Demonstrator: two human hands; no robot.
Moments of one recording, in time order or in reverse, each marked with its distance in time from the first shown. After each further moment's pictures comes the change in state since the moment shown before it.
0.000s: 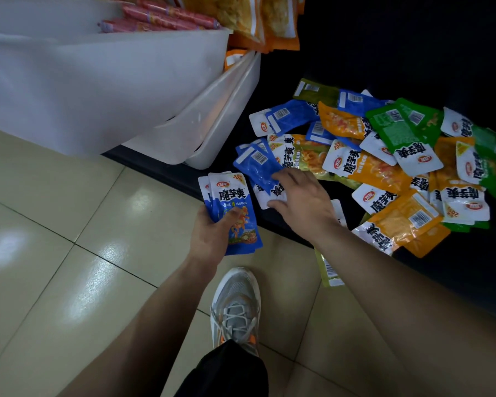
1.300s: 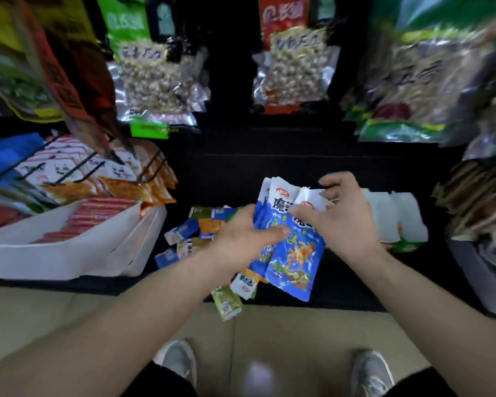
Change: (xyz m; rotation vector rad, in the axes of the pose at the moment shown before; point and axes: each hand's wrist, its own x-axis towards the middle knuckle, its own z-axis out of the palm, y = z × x) left_hand -0.337 0.205 0.160 0.442 -0.890 0.404; right_hand -0.243 -0.037 -0.411 0.623 0.690 0.588
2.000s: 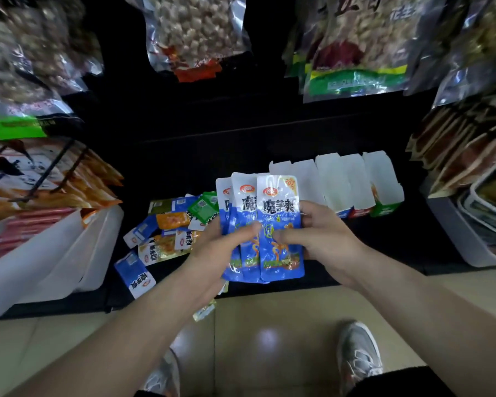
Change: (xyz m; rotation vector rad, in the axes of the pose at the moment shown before) left_hand 0.054 -0.039 0.060 -0.335 0.095 -0.241; right_hand 0.024 0.094 -0.032 0.385 -0.412 0.385
